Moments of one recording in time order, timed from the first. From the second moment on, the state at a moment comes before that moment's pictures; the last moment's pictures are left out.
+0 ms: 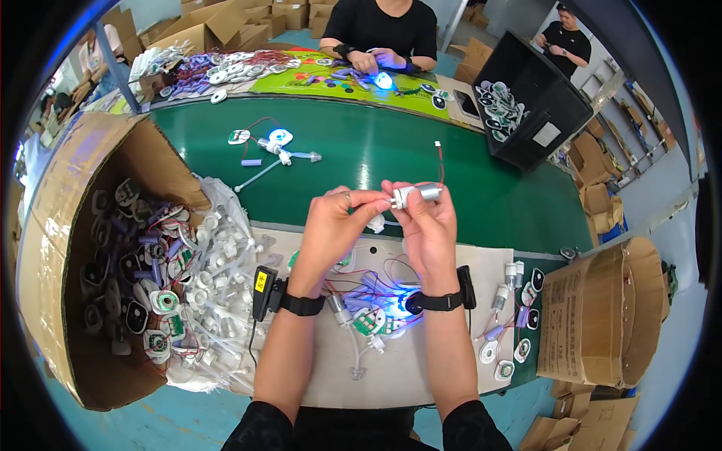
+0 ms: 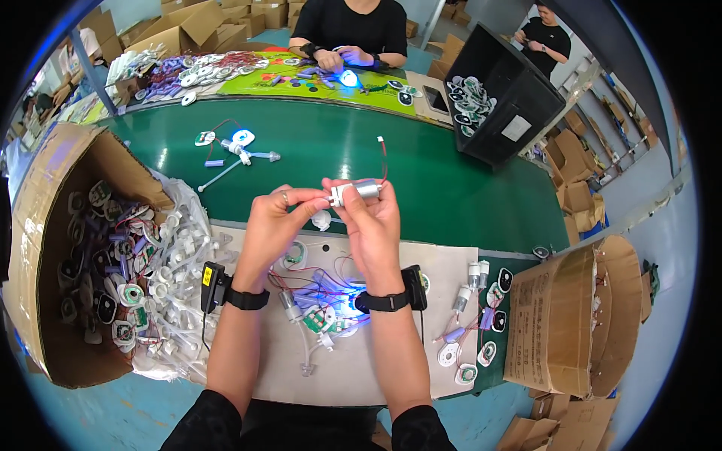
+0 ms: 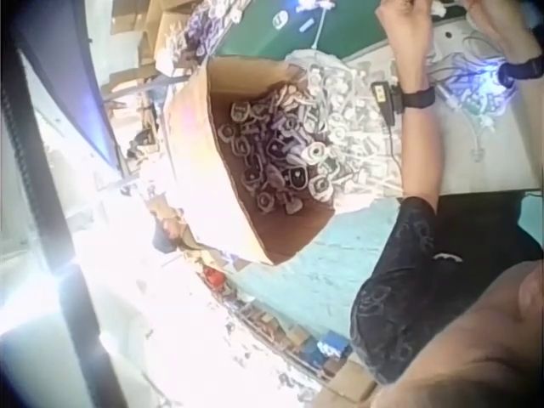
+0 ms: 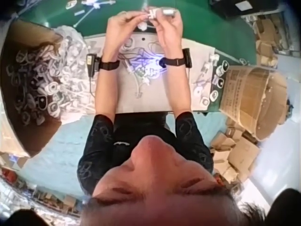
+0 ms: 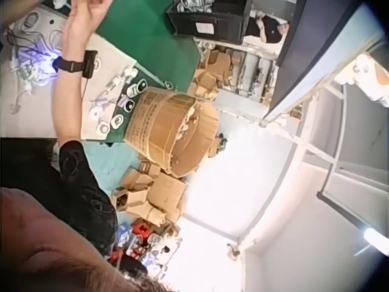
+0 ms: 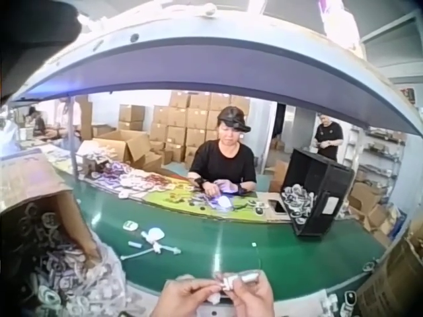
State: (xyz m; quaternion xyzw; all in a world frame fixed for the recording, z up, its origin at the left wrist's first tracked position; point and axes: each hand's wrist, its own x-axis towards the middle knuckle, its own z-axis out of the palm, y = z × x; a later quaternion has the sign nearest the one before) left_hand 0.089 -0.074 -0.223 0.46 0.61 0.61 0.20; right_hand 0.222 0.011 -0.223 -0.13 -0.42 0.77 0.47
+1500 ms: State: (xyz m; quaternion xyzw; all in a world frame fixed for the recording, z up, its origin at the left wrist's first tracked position) left_hand 0.052 -0.102 -0.245 0.52 0.79 0.24 0.23; right_hand 0.349 0.076 -0.185 -0.29 -0.43 0.42 0.74
